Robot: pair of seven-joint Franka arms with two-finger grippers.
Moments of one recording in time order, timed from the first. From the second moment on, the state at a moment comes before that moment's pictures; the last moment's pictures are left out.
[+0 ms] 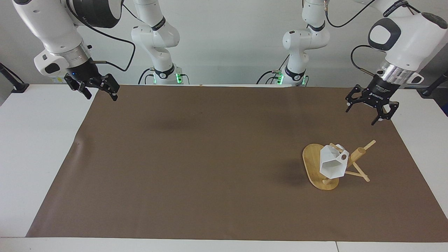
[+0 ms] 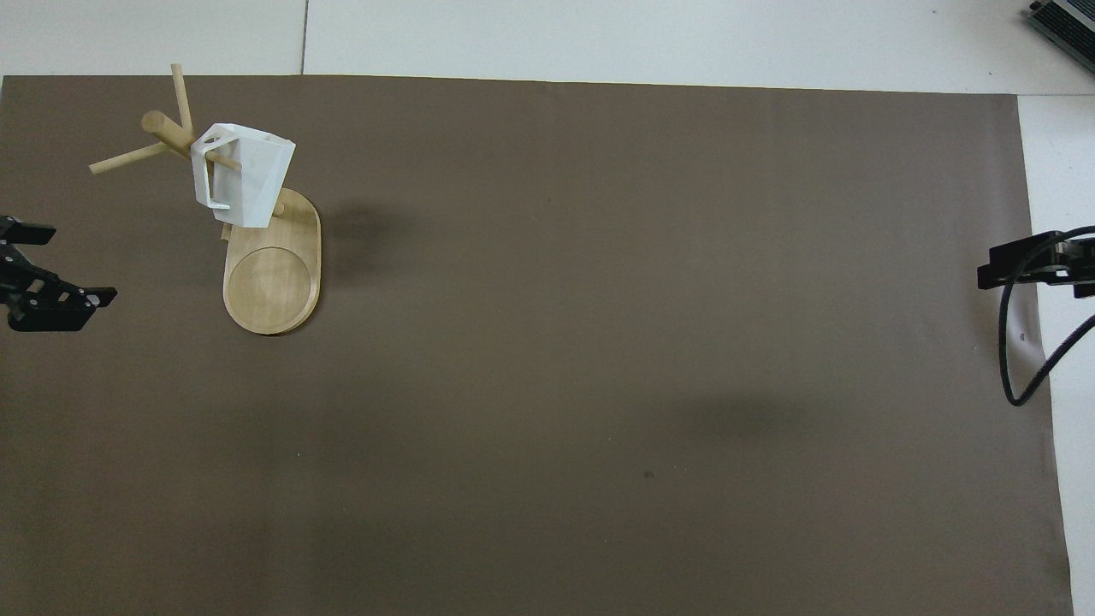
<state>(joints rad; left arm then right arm) 0.11 -0.11 -0.01 -1.91 -0.19 1.99 -2.12 -0.07 0.01 -0.04 -1.59 0.02 1.58 -0.01</state>
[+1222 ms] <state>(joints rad) 0.12 -0.18 -0.04 -1.86 -0.15 1.79 -1.32 -0.07 0.01 -0.04 -1.59 0.02 1.58 -0.01</state>
